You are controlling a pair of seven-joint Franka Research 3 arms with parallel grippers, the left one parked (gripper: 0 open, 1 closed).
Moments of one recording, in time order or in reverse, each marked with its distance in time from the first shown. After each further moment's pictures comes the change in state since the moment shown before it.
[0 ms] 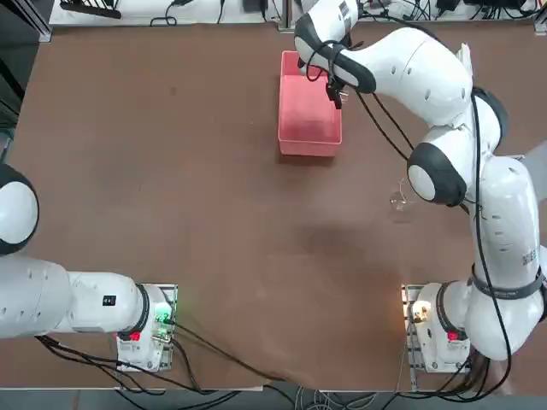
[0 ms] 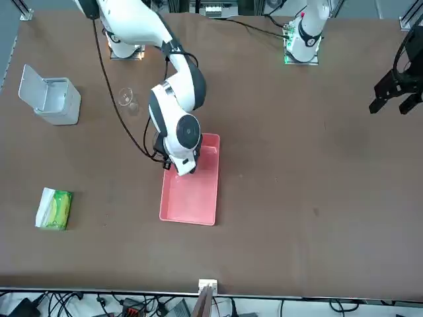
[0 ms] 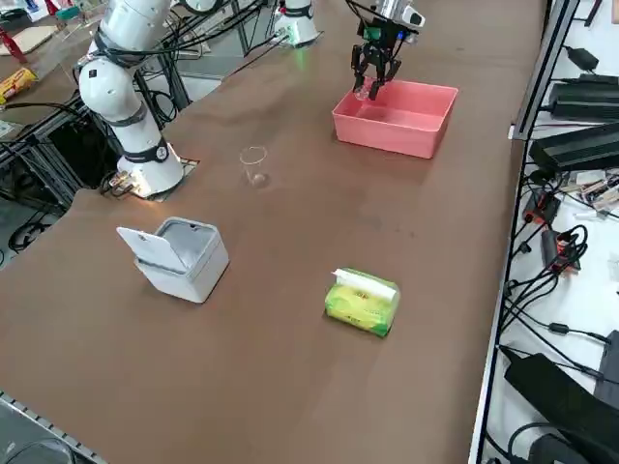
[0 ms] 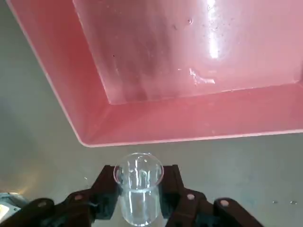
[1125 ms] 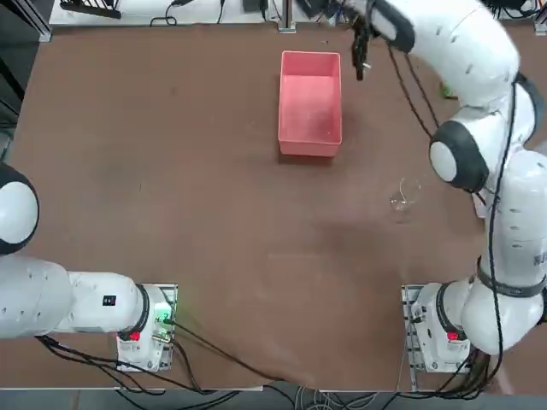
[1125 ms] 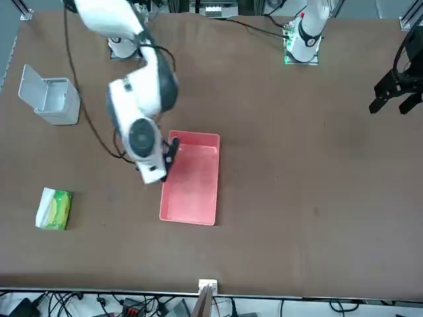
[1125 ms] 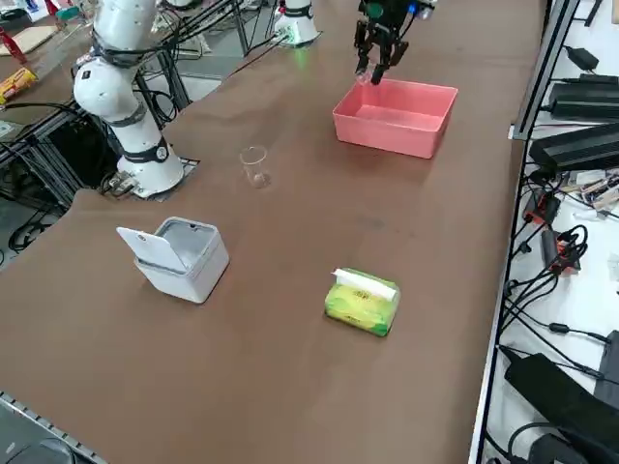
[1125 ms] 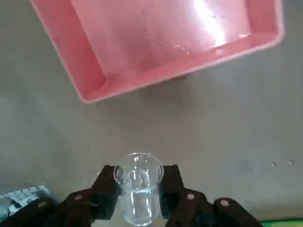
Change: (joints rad) arm -0.192 -0.133 -0.013 0.056 0.141 -0.108 -0.063
